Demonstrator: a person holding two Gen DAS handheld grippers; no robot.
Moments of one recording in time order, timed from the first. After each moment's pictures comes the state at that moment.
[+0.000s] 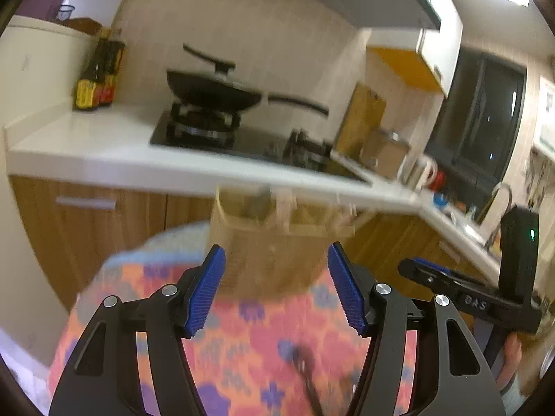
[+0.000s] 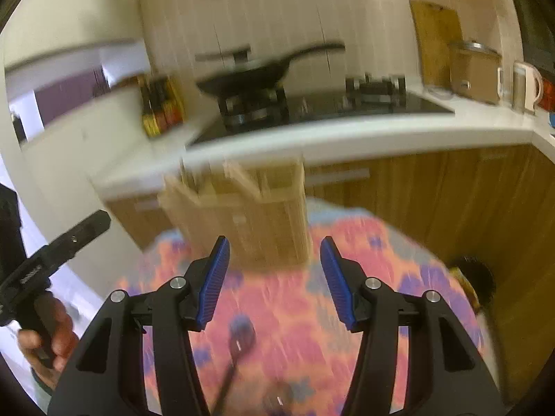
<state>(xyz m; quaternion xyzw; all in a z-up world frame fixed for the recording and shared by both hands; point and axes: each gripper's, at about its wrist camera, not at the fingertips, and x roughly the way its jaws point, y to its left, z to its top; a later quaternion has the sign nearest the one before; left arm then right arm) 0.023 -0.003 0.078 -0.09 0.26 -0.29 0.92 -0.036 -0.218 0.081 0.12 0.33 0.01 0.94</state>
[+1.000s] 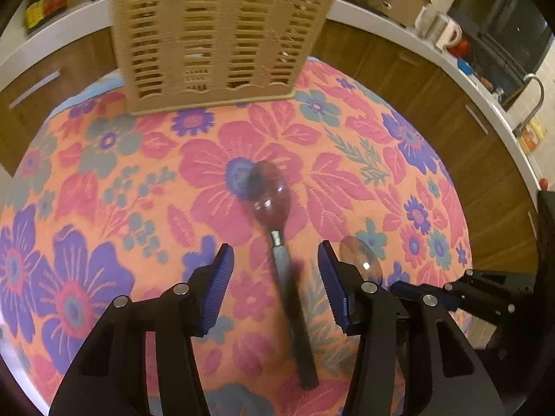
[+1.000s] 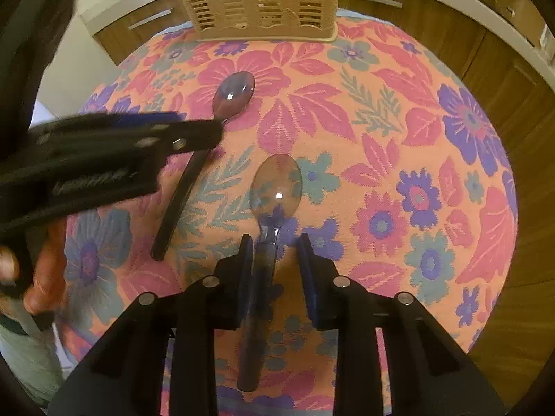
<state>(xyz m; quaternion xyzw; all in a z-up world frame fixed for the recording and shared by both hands) 0.009 -0.102 -0.047 0.05 0.51 -0.28 0.81 -0.100 -0.172 -0.046 0.04 0.57 0.05 0.82</state>
